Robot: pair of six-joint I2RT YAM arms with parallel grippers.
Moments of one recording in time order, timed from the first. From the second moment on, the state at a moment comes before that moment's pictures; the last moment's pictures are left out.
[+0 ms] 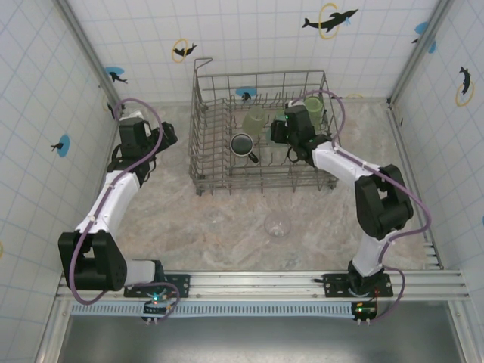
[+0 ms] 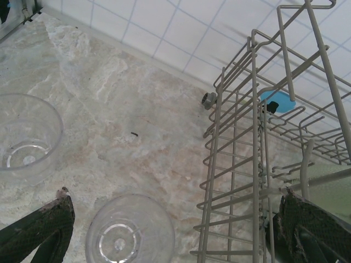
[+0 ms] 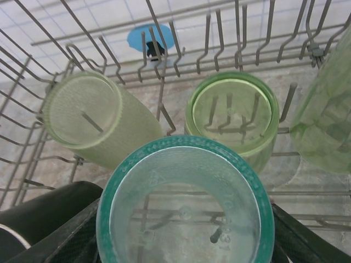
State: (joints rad) left arm -0.05 1.32 1.01 -0.21 0.04 -0.44; right arm 0.50 1.81 1.30 -0.08 0.15 0.40
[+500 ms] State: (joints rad) left arm -0.05 1.32 1.01 -0.21 0.04 -0.44; right arm 0.52 1.89 1.34 -0.09 0.17 0.35
